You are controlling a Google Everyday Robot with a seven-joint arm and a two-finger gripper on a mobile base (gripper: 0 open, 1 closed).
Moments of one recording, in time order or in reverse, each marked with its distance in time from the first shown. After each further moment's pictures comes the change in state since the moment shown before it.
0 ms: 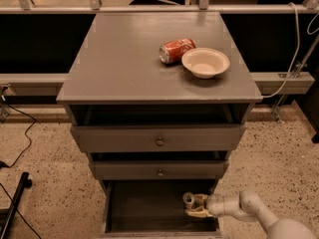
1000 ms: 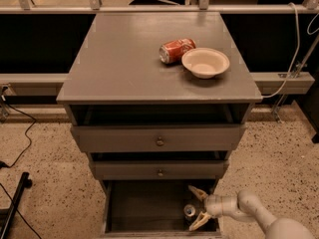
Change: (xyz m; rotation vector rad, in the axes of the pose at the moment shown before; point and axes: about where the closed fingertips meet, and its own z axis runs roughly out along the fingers) arm 0.000 0.003 0.008 -0.012 -0.007 0.005
